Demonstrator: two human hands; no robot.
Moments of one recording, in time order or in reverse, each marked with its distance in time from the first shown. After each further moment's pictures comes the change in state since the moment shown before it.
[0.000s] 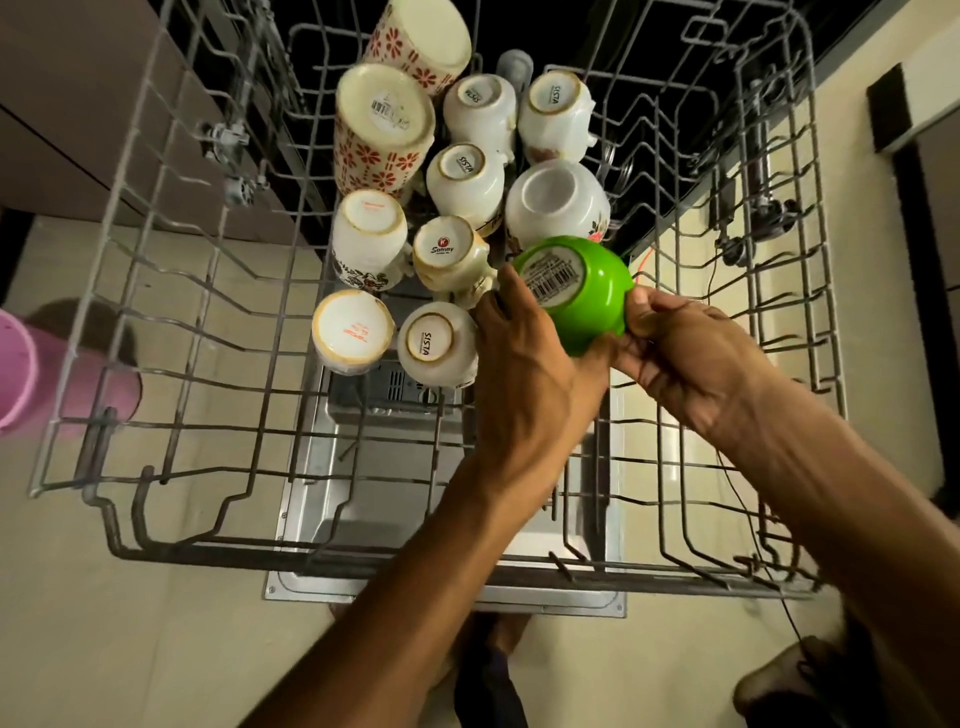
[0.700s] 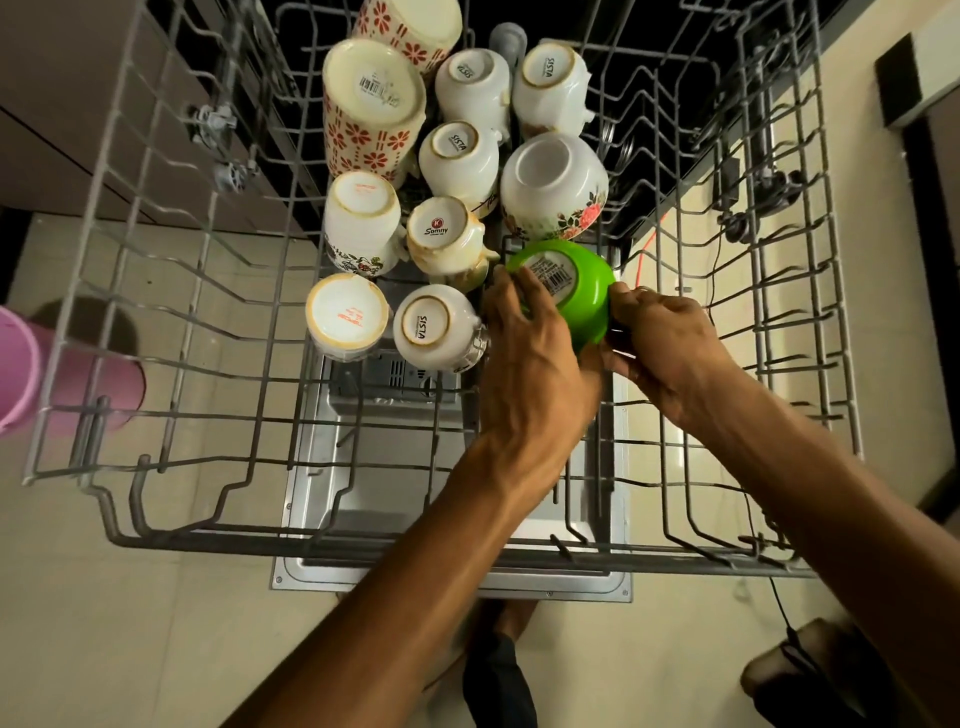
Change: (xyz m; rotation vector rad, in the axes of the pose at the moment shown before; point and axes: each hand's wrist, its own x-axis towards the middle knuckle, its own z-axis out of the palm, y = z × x) left_hand -0.001 -0.016 0.019 0.197 -0.057 0.101; right_hand 0.019 0.027 -0.006 -0.221 0.113 -0.074
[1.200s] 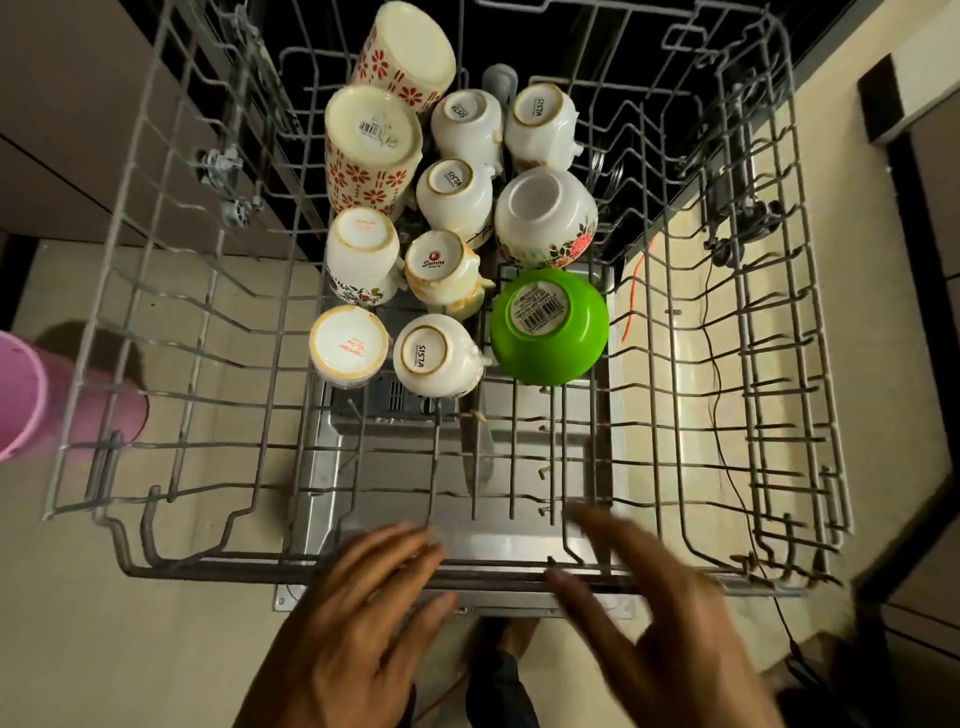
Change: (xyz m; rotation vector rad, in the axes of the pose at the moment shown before) left_hand -0.143 -0.111 -0.075 0.150 -0.105 0.309; right_hand -0.140 0.088 -0.037 -0.981 -0.163 -0.715
